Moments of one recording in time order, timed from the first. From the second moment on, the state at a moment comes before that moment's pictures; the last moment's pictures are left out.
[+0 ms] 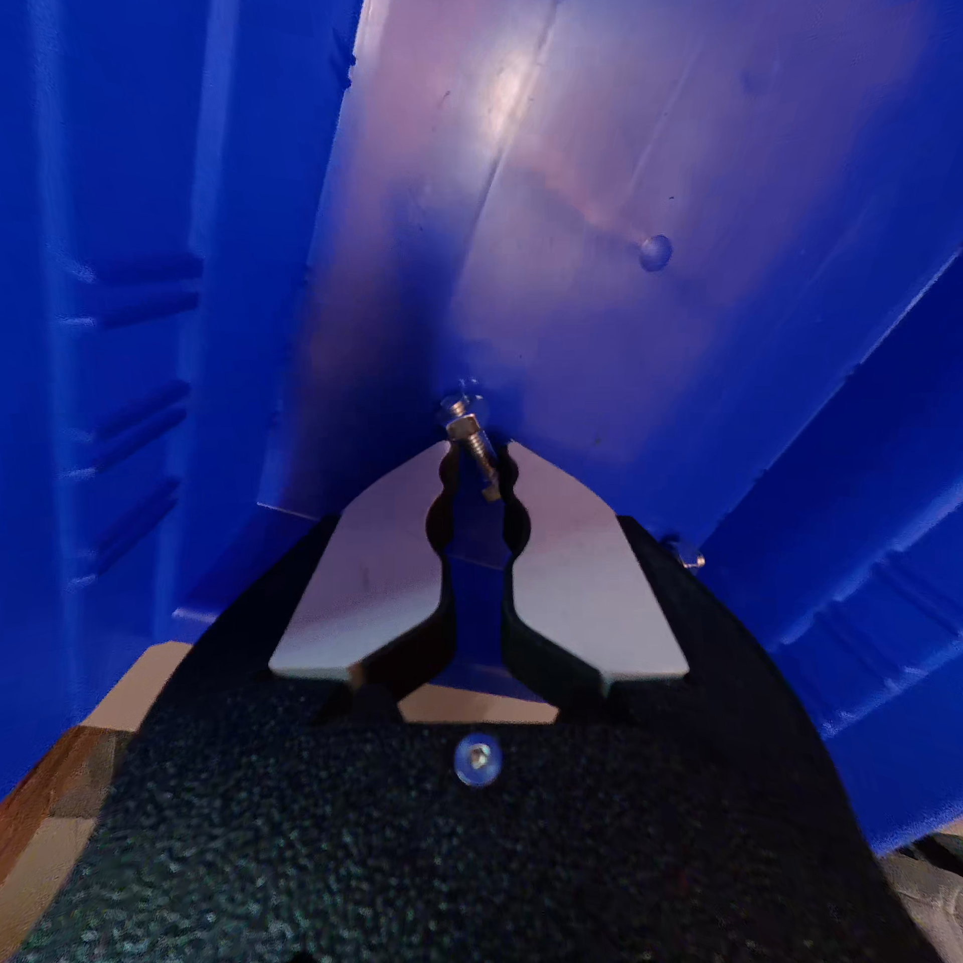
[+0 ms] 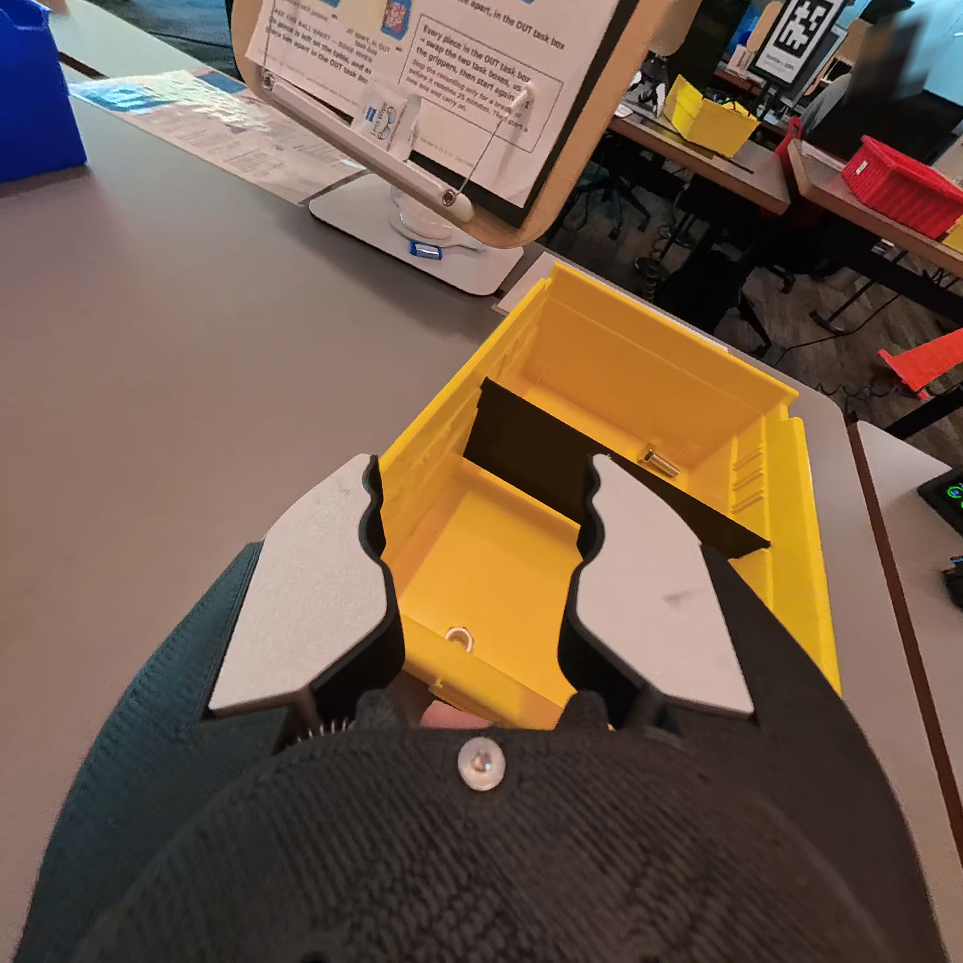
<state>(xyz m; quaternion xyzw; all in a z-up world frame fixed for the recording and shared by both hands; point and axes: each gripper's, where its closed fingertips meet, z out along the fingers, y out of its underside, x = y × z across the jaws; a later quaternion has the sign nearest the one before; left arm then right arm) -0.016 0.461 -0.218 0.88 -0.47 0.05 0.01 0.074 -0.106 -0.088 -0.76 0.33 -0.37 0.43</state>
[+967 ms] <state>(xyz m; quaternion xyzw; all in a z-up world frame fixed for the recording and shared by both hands) -0.071 0.154 -0.052 0.16 -0.72 0.67 -0.10 -0.060 0.106 -0.041 -0.67 0.16 -0.16 0.70</state>
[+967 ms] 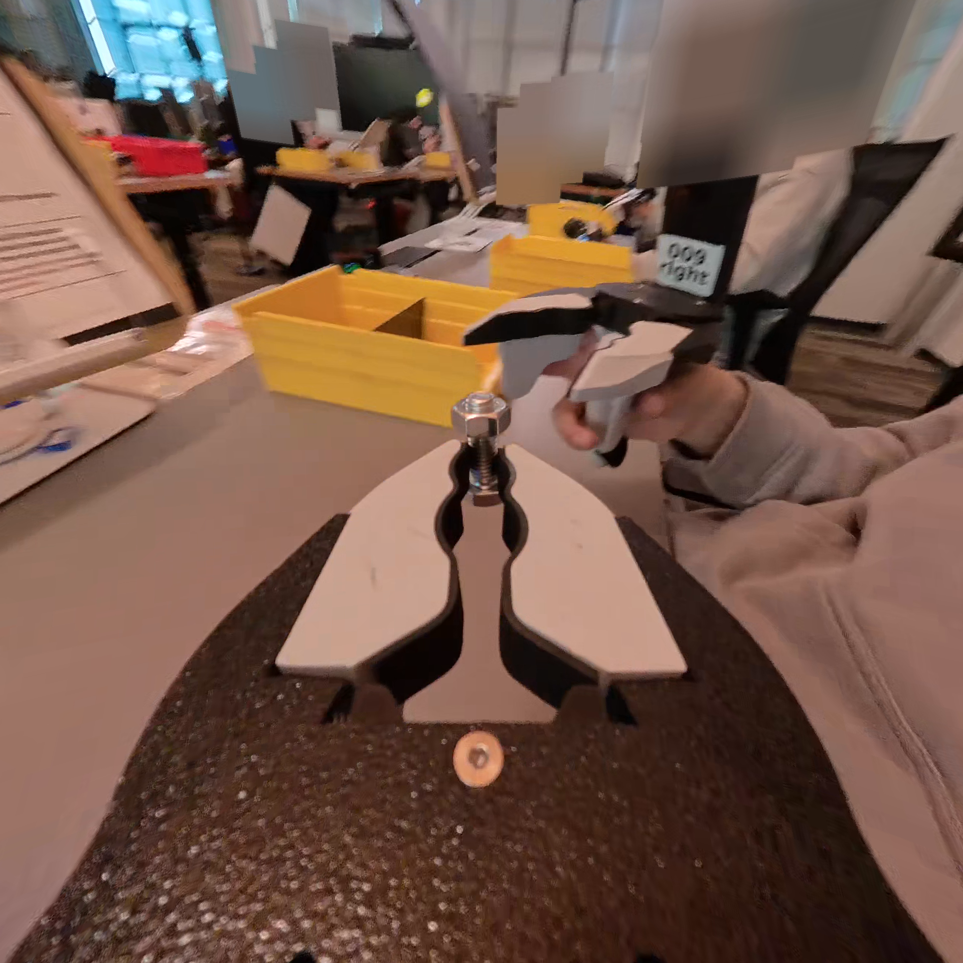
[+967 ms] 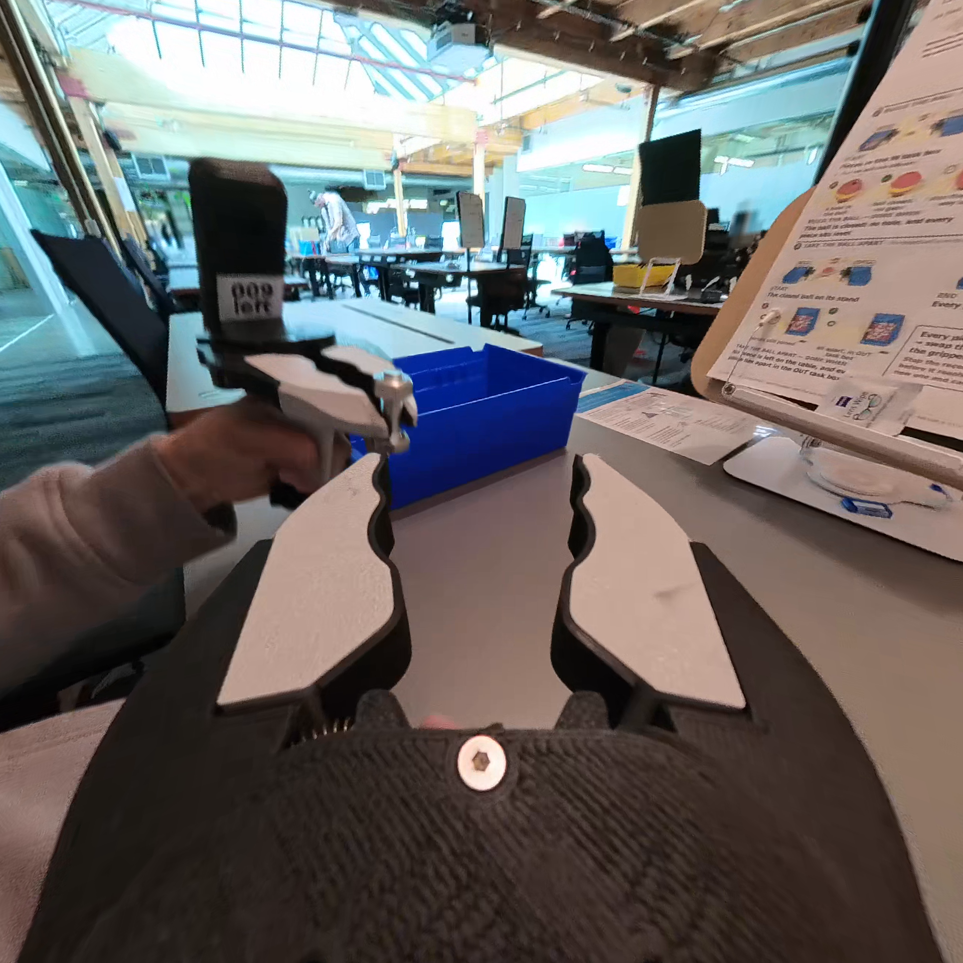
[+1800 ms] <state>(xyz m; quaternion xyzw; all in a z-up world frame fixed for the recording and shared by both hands) -0.080 0.115 -0.085 0.10 -0.68 0.72 -0.11 -0.071 0.126 -0.066 -0.67 0.11 -0.16 0.71</state>
